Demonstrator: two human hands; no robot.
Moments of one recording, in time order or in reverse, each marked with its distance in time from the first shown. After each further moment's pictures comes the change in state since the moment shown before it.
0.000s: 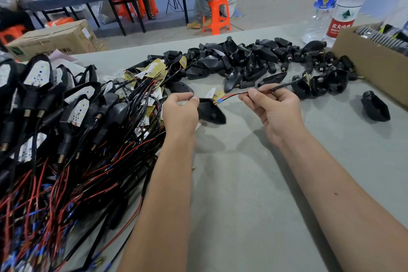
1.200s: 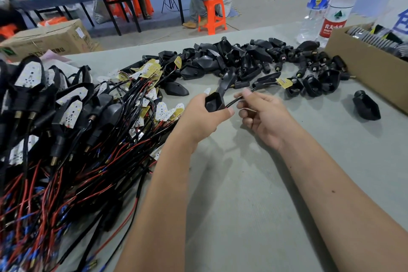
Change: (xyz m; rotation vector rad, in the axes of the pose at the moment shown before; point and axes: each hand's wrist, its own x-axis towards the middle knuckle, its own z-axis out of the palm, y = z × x) left_hand -0.015 0.003 0.011 0.340 -0.581 0.086; right_hand 0.001 -0.005 -0.009 -0.183 -0.148 0.279
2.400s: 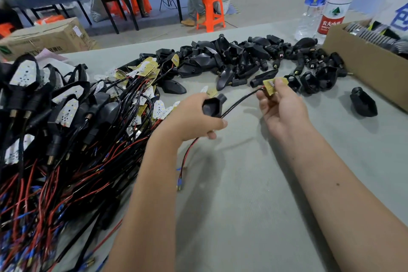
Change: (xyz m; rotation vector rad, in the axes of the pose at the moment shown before) left_hand -0.011 0.018 -0.017 0.337 -0.121 0.004; right_hand 0.008 -0.013 -0.016 0.367 0.387 -0.107
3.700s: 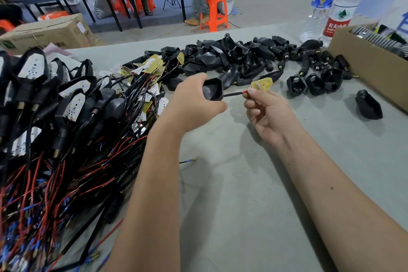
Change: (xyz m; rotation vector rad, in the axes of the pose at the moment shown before) left_hand -0.007 0.015 -0.014 0.149 0.258 0.166; right_hand -0.015 0.021 0.012 -0.105 -0.289 0.106
